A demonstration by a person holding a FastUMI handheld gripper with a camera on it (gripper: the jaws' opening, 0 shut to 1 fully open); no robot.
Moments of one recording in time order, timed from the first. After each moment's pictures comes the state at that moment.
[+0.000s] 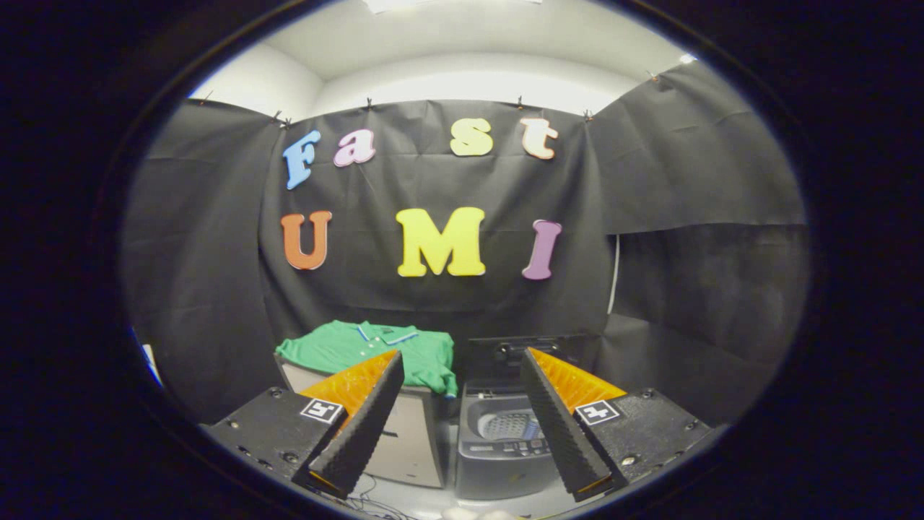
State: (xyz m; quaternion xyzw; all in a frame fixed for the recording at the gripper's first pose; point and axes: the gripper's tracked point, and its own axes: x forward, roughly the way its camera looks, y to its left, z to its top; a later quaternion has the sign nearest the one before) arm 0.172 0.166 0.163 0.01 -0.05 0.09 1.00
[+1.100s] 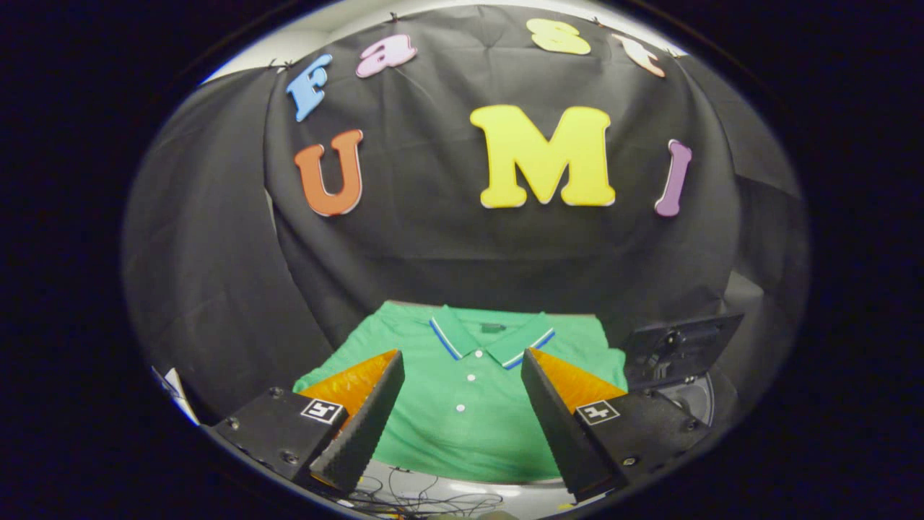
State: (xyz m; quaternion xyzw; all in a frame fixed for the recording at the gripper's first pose) arm 0.433 0.409 0.110 0.00 0.17 0.16 0.97
